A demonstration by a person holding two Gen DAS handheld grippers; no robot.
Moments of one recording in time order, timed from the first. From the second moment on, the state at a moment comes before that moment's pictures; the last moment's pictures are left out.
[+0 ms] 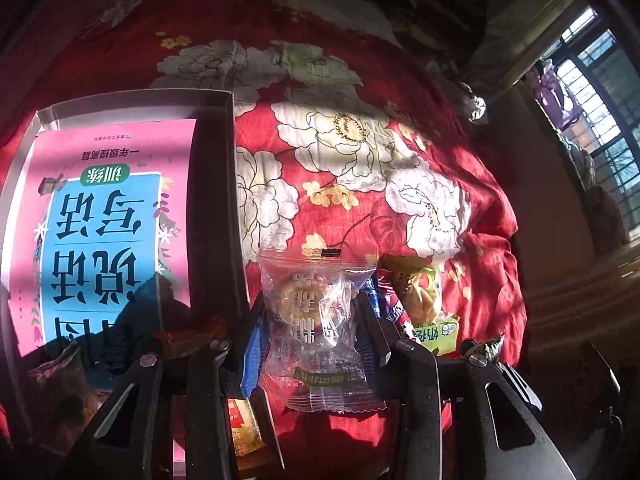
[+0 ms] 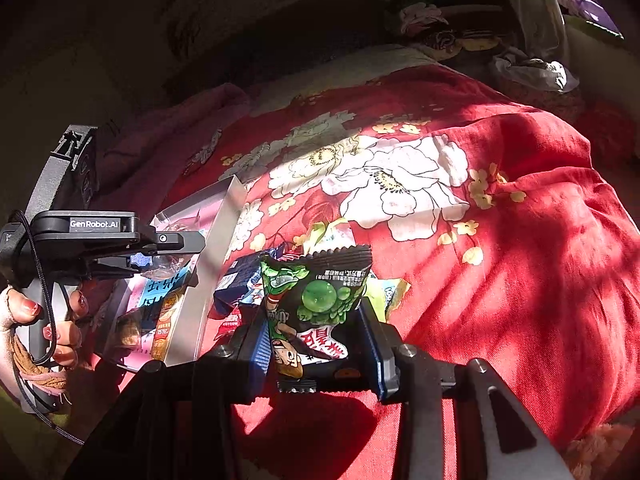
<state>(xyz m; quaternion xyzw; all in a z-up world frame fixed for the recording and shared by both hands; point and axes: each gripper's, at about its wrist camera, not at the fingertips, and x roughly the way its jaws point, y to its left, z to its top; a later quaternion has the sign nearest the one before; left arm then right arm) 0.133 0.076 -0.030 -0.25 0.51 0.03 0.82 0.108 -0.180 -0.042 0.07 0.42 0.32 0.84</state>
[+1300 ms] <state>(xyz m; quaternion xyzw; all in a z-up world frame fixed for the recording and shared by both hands) 0.048 0.107 -0.002 -0.25 0.48 0.06 0.84 0.082 -0.167 -0.009 0.04 0.35 0.34 0.87</state>
